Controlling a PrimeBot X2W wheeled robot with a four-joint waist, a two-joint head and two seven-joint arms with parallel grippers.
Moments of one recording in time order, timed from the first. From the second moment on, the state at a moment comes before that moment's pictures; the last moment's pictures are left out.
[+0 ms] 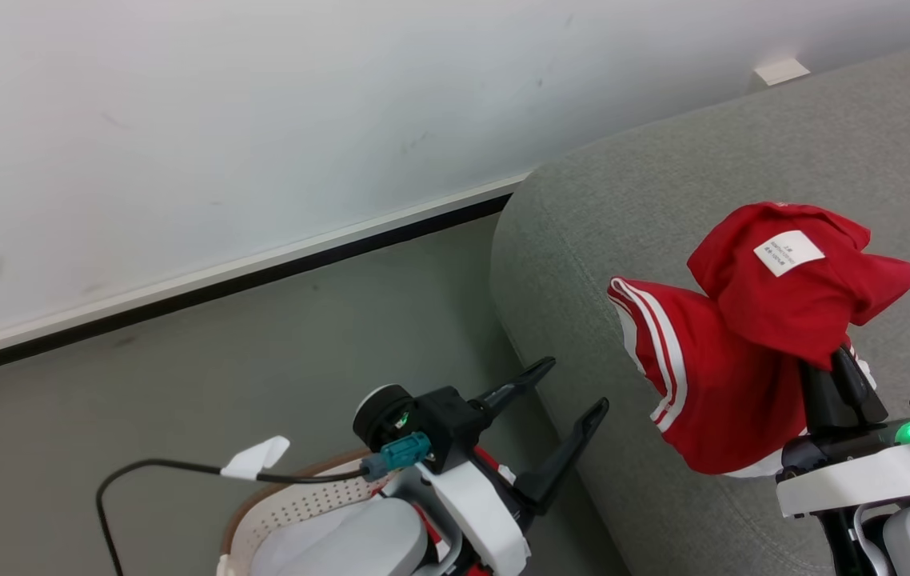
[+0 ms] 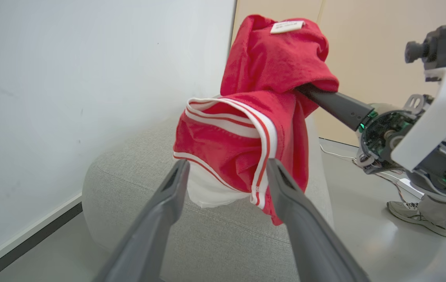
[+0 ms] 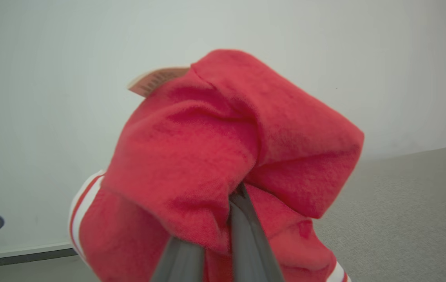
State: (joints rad) left arm -0.59 0.16 -0.92 0.33 -0.52 -0.08 -0.25; right arm -0.28 -0.20 0.17 0.22 0.45 0.13 -0.26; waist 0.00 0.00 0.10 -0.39
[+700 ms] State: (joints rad) left arm -0.63 0.17 -0.93 0.32 -0.49 -0.09 -0.26; right arm -0.43 -0.30 0.15 0.25 0.45 0.13 -0.26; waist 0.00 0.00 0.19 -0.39
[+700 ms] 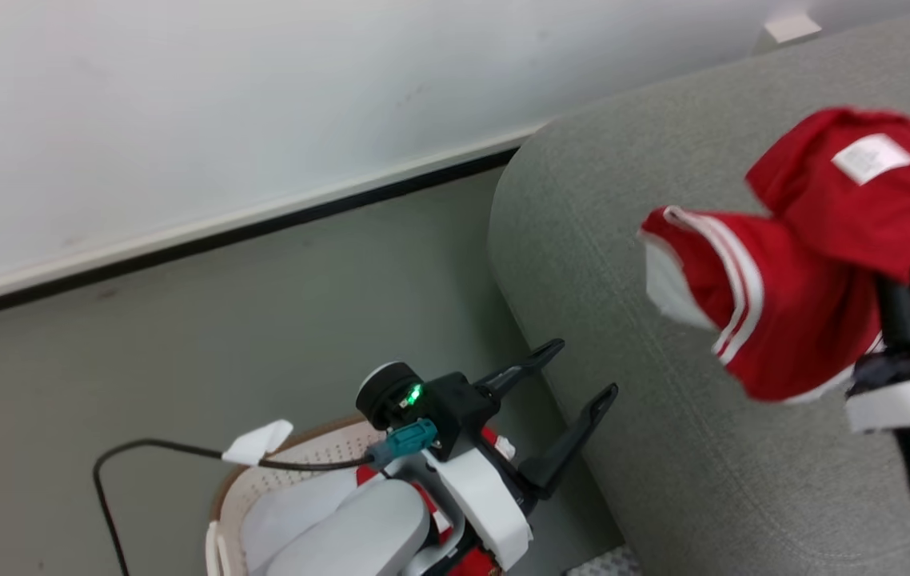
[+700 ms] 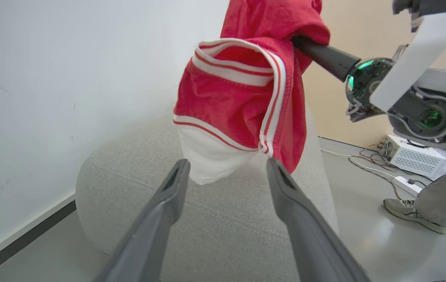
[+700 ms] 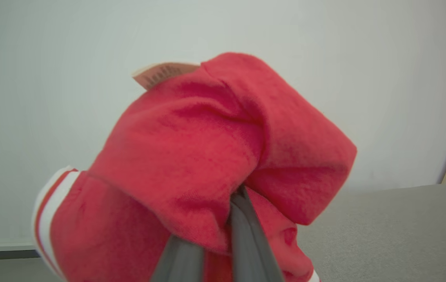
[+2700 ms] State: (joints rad) left arm -0.62 0.29 -0.78 0.28 -0.54 -0.01 -0.26; right arm -0.96 -0.64 0.68 0.86 0.75 0.13 -0.01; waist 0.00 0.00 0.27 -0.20
